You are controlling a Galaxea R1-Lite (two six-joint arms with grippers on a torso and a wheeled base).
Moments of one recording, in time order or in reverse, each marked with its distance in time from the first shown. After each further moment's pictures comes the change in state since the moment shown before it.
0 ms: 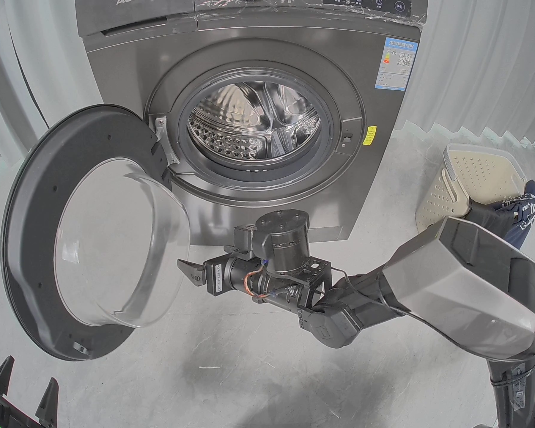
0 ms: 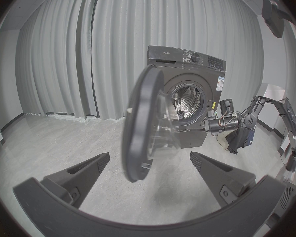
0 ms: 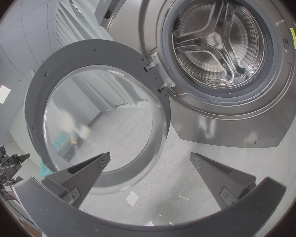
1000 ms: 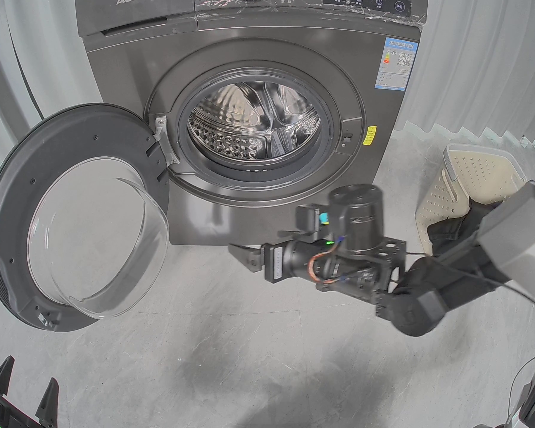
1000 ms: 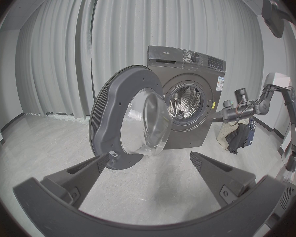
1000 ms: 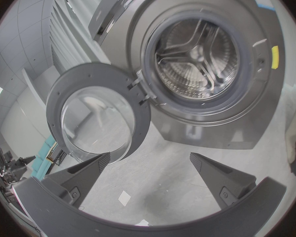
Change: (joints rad) left arm 0.000 0.000 0.000 0.000 0.000 0.000; right arm -0.074 -0.279 0.312 0.000 -0.040 -0.027
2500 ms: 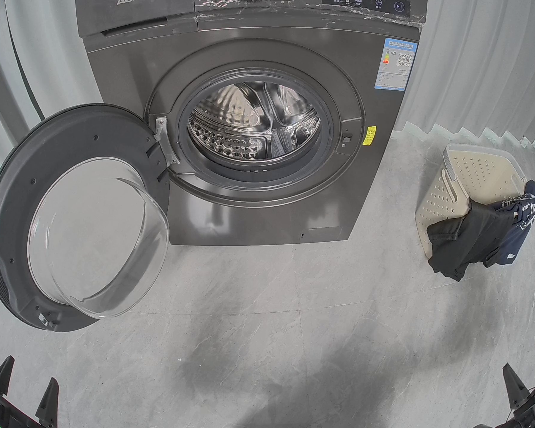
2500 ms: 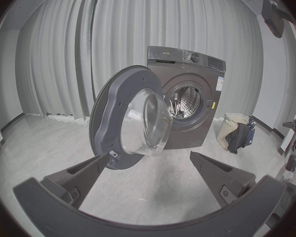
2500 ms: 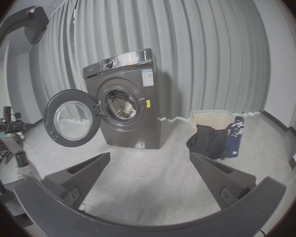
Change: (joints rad) left arm 0.000 0.000 0.000 0.000 0.000 0.001; right arm -0.767 -2.023 1.092 0.712 0.179 -0.234
